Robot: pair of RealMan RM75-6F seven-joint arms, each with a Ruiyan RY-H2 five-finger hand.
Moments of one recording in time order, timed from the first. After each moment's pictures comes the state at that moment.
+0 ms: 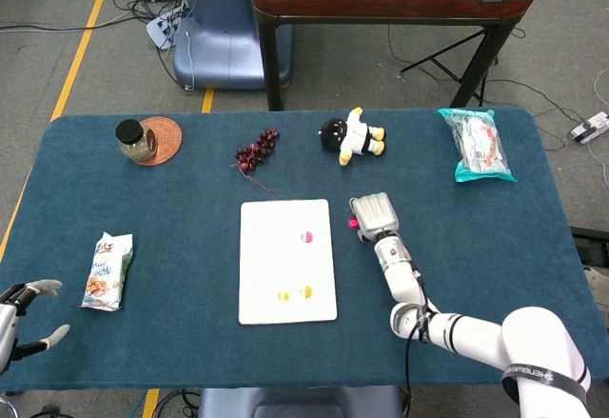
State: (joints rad) left arm -0.02 -1.04 0.01 -1.62 1.62 1.59 -0.13; right arm 0.94 -1.76 0.20 -1.14 -0.64 0.87 -0.76
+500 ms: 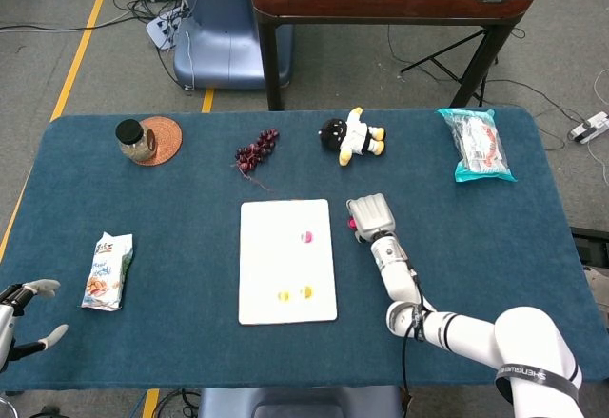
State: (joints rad) left arm -0.01 -1.03 0.01 -1.62 1.62 1.60 -0.14; right arm 0.95 -1.79 0.20 -1.09 -0.63 0.84 -0.76
